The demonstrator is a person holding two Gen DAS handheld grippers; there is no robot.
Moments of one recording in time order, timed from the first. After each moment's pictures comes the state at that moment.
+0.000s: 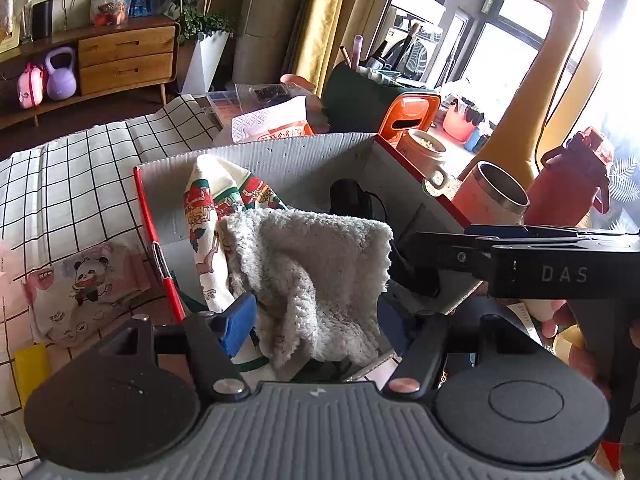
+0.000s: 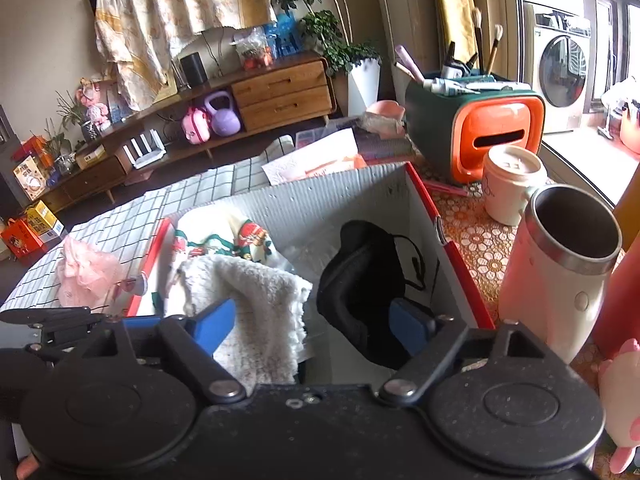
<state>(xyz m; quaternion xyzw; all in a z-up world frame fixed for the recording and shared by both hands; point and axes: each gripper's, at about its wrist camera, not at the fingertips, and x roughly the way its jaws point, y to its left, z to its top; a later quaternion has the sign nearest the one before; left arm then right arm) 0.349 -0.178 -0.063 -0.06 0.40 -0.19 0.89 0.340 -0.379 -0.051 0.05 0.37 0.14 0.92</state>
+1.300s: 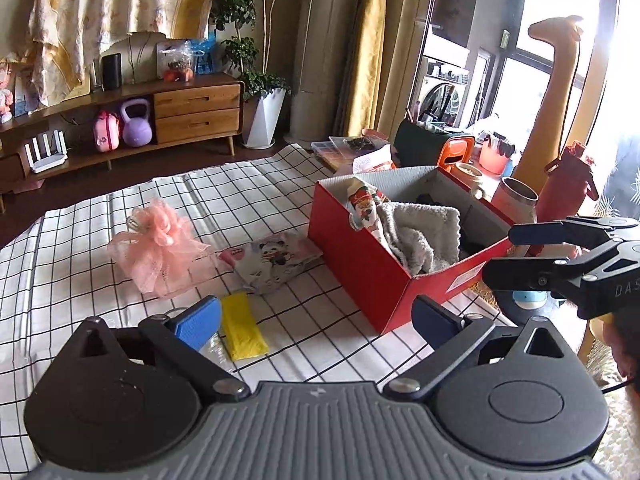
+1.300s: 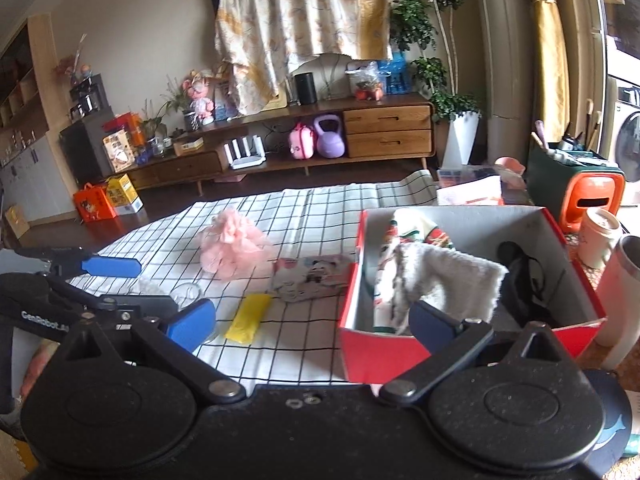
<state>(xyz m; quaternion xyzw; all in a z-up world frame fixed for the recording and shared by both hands) 0.196 -0.013 -0.009 -0.02 0.33 -0.13 0.93 0.212 -0.256 -0.011 0.00 0.31 0.26 0.92</state>
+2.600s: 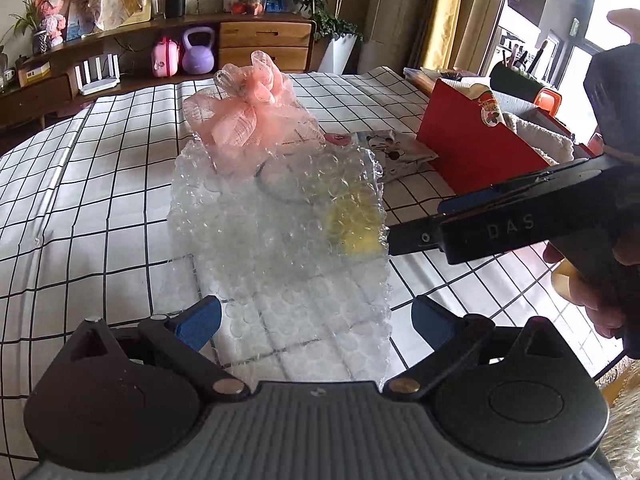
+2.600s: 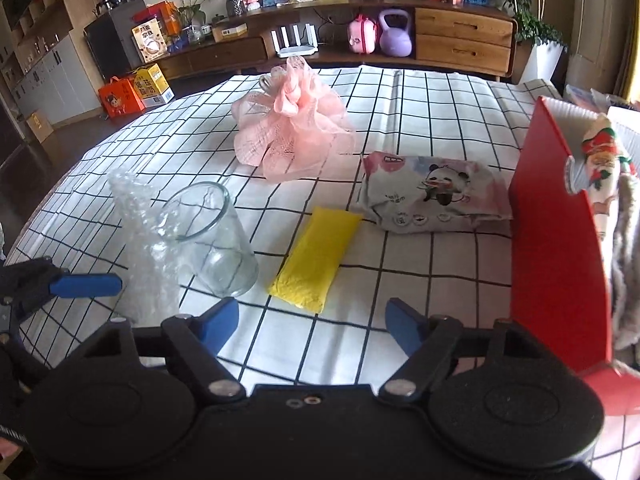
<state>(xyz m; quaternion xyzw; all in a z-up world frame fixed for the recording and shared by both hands) 0.204 0.056 -0.133 -0.05 0.40 -0.05 0.91 0.291 -0.112 -0.129 -0.07 0.43 0.31 0.84</state>
